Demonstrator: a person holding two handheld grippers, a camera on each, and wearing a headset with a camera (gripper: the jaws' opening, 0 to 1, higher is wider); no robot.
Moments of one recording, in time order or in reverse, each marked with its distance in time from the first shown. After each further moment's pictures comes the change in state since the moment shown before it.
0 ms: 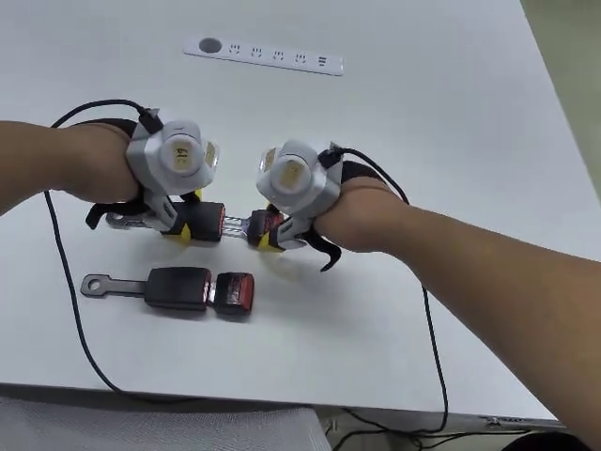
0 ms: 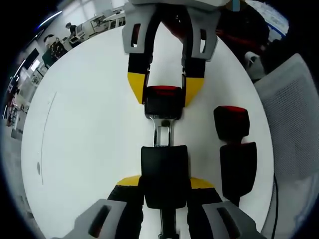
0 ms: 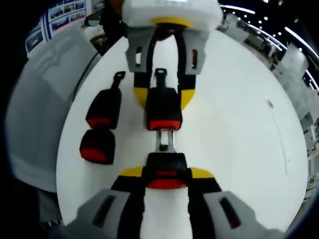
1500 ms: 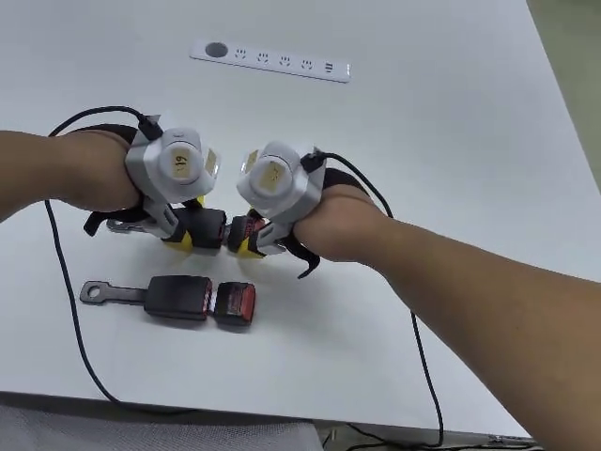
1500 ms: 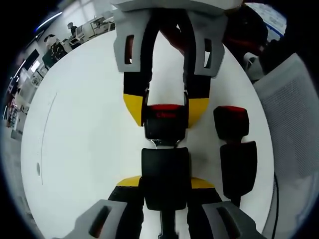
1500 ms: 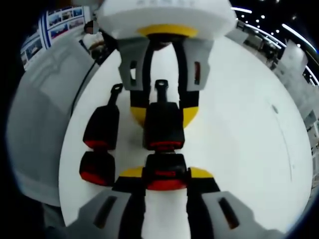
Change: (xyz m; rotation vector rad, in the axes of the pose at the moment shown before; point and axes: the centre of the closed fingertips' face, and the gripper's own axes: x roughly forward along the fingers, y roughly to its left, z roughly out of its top) left arm -0.001 0.000 0.001 0.006 -0.020 -0.004; right arm 0.009 0.007 0.030 0.031 -0.043 0.031
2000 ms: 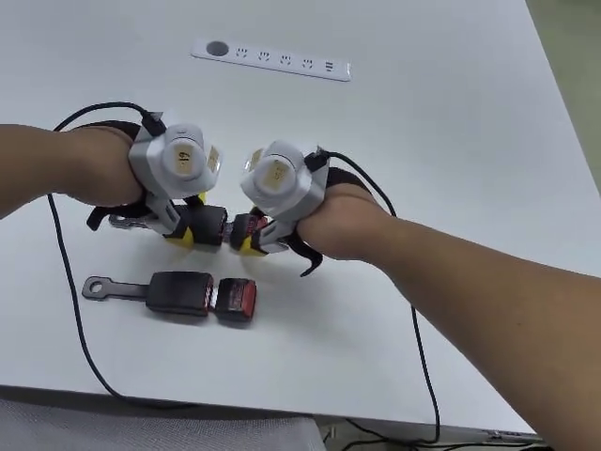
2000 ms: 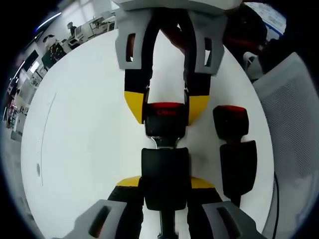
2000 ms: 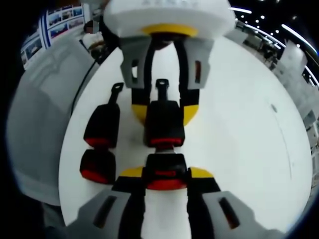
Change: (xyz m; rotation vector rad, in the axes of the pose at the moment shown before) left arm 0.000 0.000 0.000 0.008 0.002 -0.004; right arm -0.002 0.002 -0.003 0.003 -0.001 -0.007
